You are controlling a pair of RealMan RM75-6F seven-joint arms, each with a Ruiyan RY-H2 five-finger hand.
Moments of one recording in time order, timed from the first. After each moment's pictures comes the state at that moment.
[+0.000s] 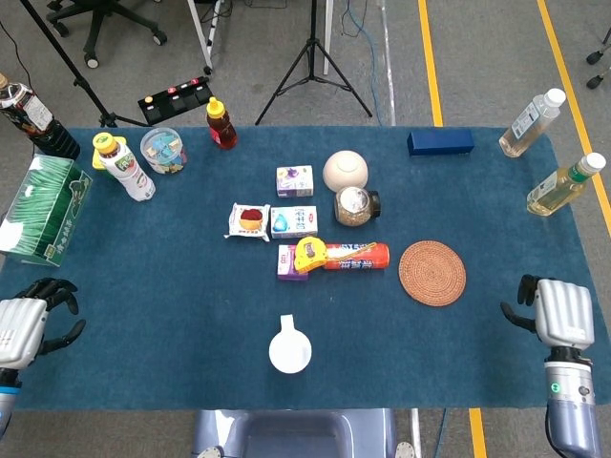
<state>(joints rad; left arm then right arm) -0.15 -1.06 0.00 -1.74 1.48 1.45 0.03 0.31 -1.15 0.03 -1.79 -1.11 1.56 -0.33</state>
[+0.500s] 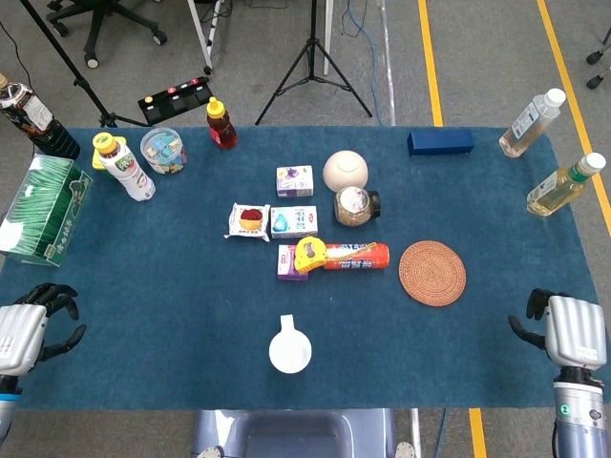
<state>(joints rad) -0.13 -1.07 0.01 -1.75 1.51 1.46 0.04 0.22 -1.14 0.03 -1.82 -1.20 1.61 -0.33</state>
